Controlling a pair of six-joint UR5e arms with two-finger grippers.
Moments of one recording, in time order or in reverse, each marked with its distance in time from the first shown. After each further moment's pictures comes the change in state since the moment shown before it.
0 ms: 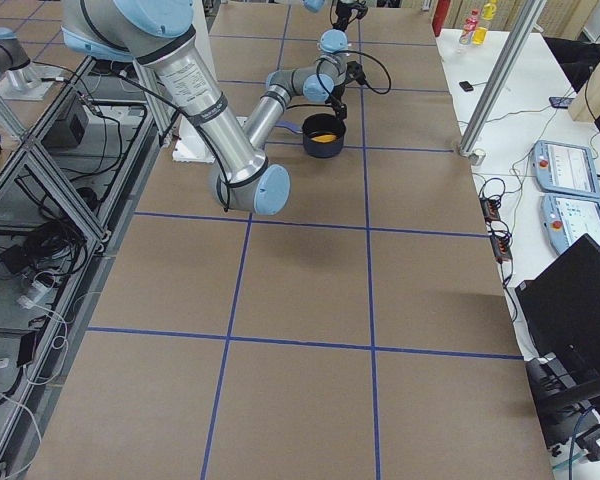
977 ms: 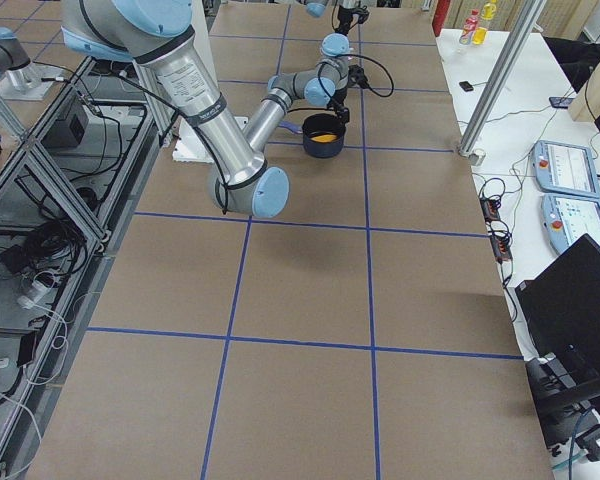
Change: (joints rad) left arm 0.010 -0.021 0.102 -0.104 0.008 -0.018; right arm 0.011 -0.014 0.000 0.003 -0.003 -0.030
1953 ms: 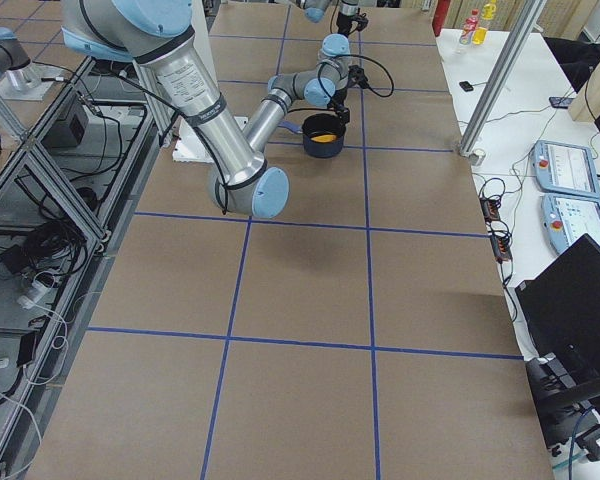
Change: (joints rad) left arm 0.052 -0.019 0.006 -0.003 -0.001 0.001; right arm 0.000 -0.003 0.000 0.001 -0.004 0.000
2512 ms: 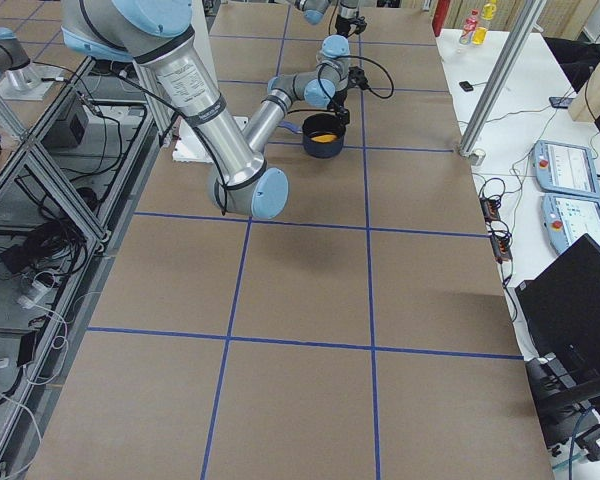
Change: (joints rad) left arm 0.018 0.000 0.004 -0.003 0.000 0.002; right arm 0.000 -0.006 0.000 0.000 -0.002 0.002
